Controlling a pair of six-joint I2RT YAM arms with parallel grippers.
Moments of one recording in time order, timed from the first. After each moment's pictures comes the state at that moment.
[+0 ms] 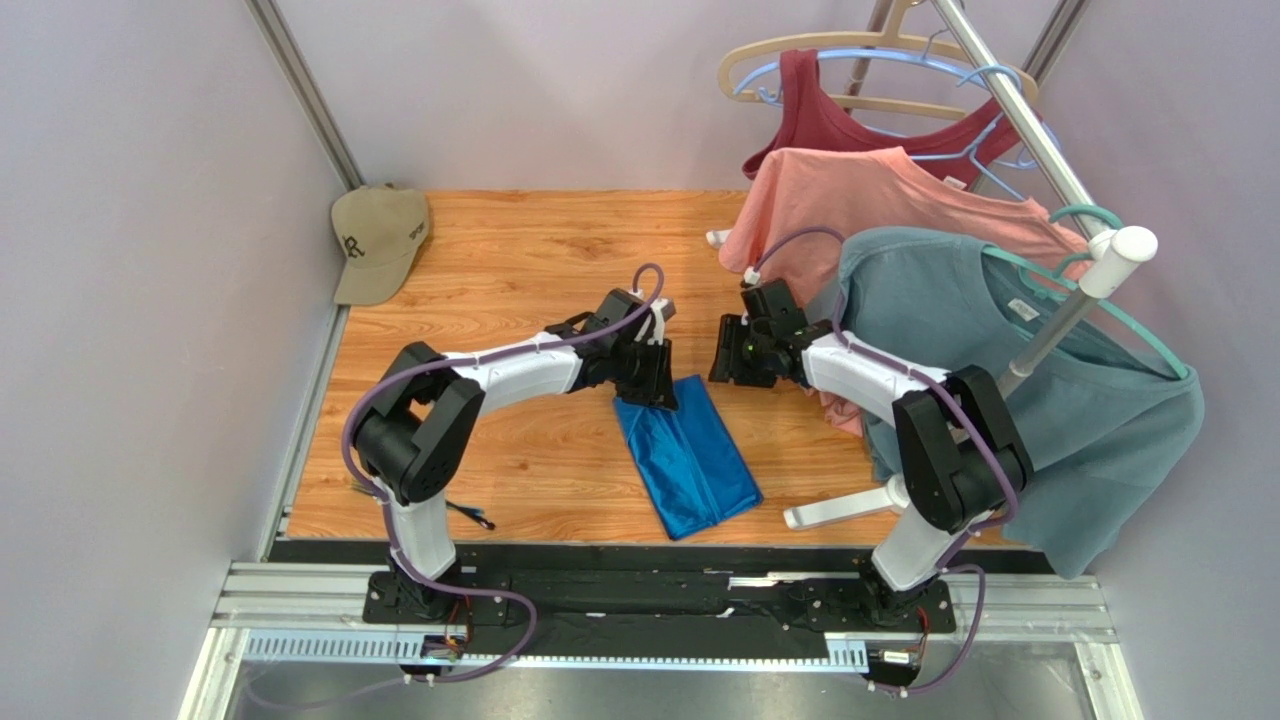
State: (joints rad) left arm -0.69 1.83 1.15 -0.23 0.32 -0.52; right arm 0.46 1.67 1.00 -0.26 -0.08 0.53
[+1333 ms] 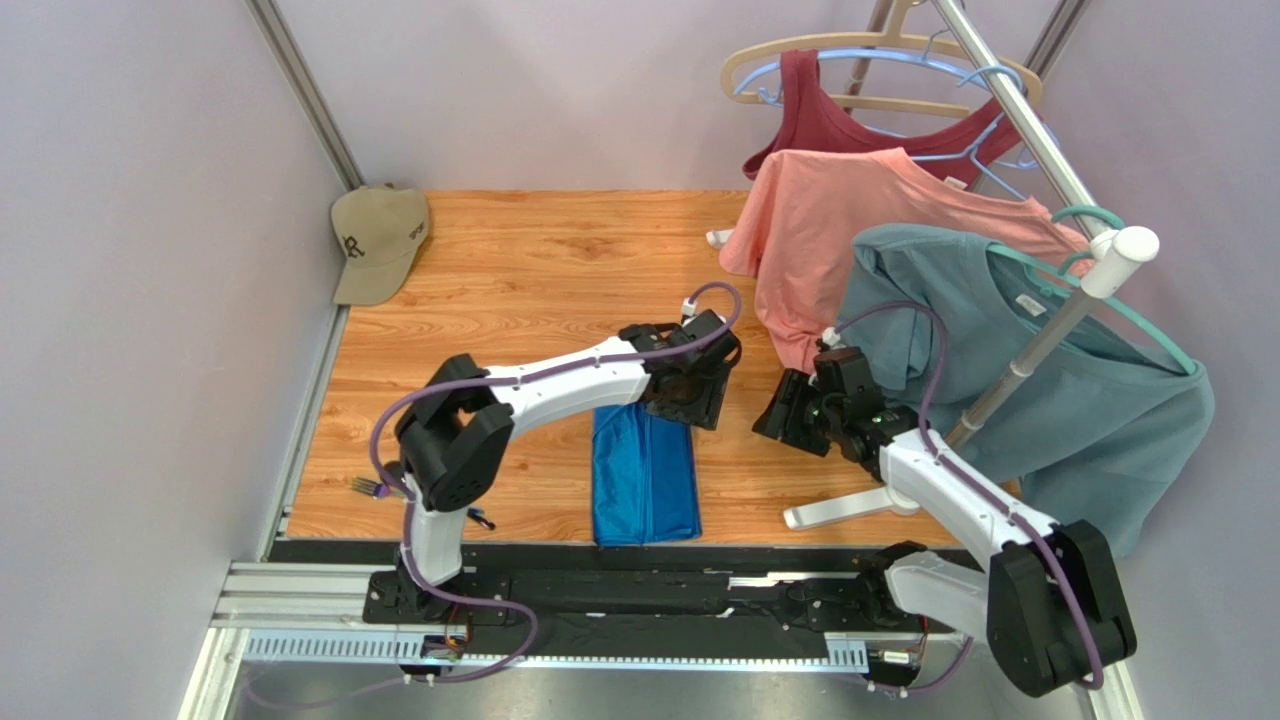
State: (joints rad) left arm -0.95 1.91 1.48 -0.65 -0.12 -0.62; right arm 0.37 1.12 0.55 -0.30 -0.13 0.67
